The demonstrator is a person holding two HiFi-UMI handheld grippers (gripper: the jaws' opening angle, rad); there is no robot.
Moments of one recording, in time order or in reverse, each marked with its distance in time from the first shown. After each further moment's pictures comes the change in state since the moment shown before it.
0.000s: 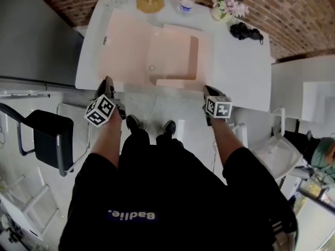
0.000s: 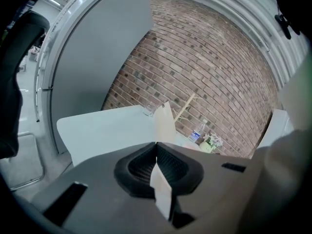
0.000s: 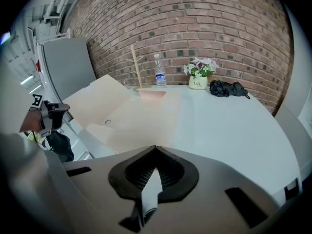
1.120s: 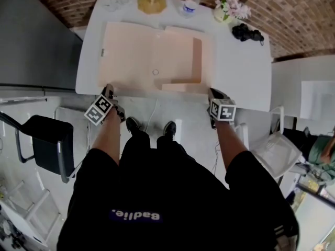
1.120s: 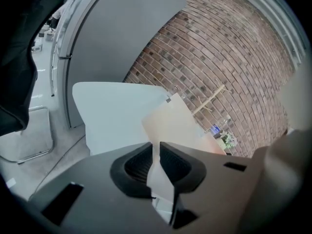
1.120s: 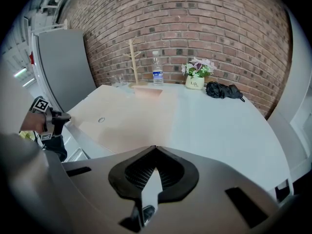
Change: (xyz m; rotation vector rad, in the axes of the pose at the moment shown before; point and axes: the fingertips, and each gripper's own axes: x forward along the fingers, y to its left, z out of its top) left arm 0.031 0.088 -0.052 -0.204 0.188 0.119; right arm 0.000 0.000 0.000 -0.020 0.041 -0.084
